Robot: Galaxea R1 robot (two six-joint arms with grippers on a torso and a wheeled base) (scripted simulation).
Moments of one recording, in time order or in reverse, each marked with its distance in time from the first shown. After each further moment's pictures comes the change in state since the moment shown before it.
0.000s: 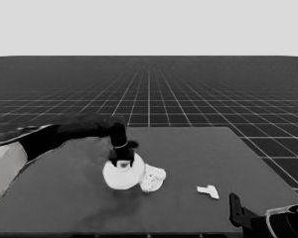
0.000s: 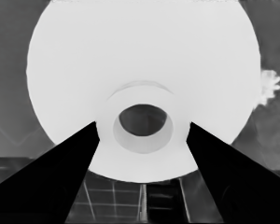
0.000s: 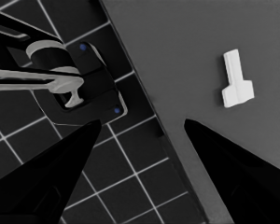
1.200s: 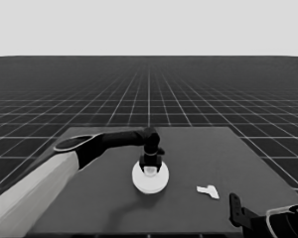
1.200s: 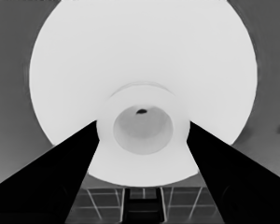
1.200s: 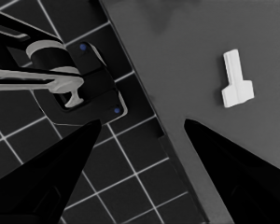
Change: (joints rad) left arm 0.117 0.396 -0.417 0.098 -0.033 0.110; right arm 0.000 0.000 0.000 0.000 0.000 0.000
